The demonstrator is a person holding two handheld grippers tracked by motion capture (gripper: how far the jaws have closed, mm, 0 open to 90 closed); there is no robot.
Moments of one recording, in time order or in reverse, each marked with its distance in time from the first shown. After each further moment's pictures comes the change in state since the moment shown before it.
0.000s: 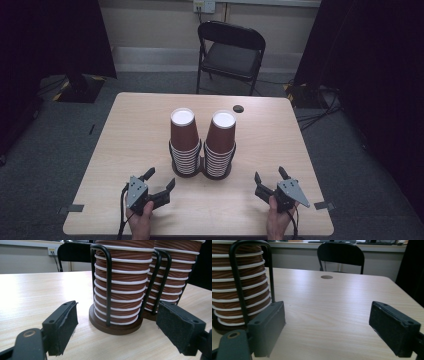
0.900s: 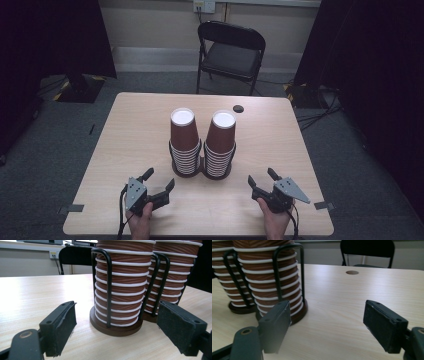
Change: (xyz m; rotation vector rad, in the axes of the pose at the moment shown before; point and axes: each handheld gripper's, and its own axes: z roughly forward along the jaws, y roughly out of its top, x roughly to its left) left arm 0.000 -0.001 -0.003 -0.028 0.011 0.005; right arm 0.011 0.013 -0.004 0.062 0.179 0.038
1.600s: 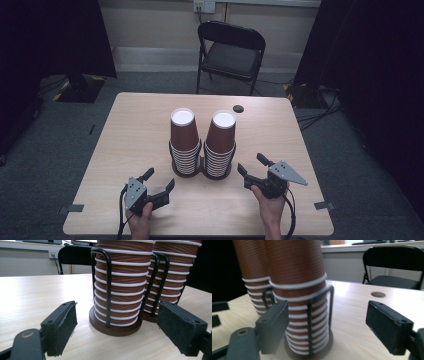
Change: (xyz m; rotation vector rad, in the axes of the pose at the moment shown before) left arm 0.000 0.000 0.000 0.003 -0.003 -0.004; right arm 0.016 0.055 0.017 -0.049 0.170 -0.001
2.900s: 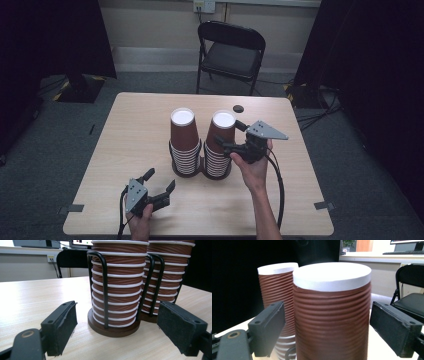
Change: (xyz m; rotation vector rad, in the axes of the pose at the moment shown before) left arm -0.002 -0.001 -0.002 -0.018 -0.015 0.032; right arm 0.022 0.088 0.070 -0.002 0.197 -0.050
